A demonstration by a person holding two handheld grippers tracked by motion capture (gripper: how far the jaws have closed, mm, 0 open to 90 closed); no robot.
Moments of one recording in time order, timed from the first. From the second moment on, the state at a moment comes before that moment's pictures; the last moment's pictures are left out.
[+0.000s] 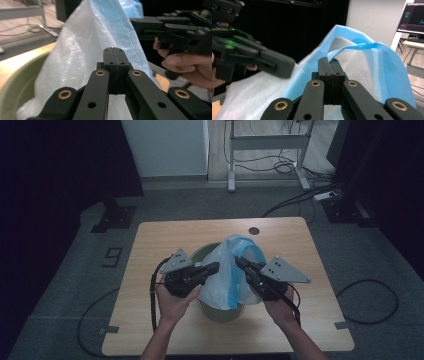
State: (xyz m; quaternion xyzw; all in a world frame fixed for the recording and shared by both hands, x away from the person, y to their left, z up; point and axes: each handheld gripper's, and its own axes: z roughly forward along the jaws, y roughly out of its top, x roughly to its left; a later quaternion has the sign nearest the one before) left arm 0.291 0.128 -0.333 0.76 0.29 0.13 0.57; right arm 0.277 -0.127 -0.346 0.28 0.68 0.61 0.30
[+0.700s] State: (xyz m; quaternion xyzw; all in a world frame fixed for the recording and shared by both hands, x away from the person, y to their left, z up) left arm 0.298 0.171 -0.331 0.68 0.35 0.20 0.61; right arm 0.292 -0.167 -0.363 0.34 0.68 0.57 0.31
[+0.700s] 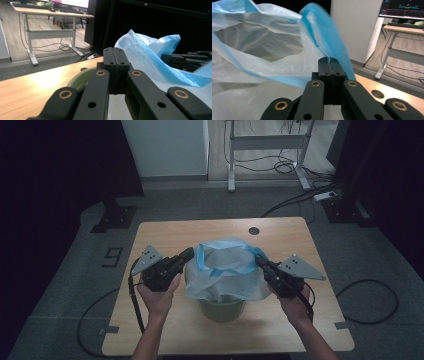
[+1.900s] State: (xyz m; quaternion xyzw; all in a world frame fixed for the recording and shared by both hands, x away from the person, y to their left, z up) left arm 0.241 0.229 -0.408 0.67 0.38 0.14 0.62; right arm 0.233 -0.198 -0.407 0.33 0.67 0.61 0.26
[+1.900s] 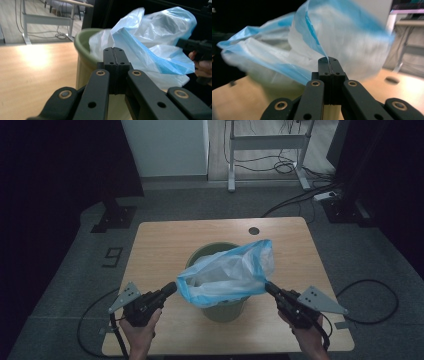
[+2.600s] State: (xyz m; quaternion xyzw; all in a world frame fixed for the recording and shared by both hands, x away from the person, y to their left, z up) left arm 0.241 0.219 -0.449 0.70 0.40 0.12 0.58; right arm 0.223 -0.196 -0.465 0.36 0.70 0.58 0.21
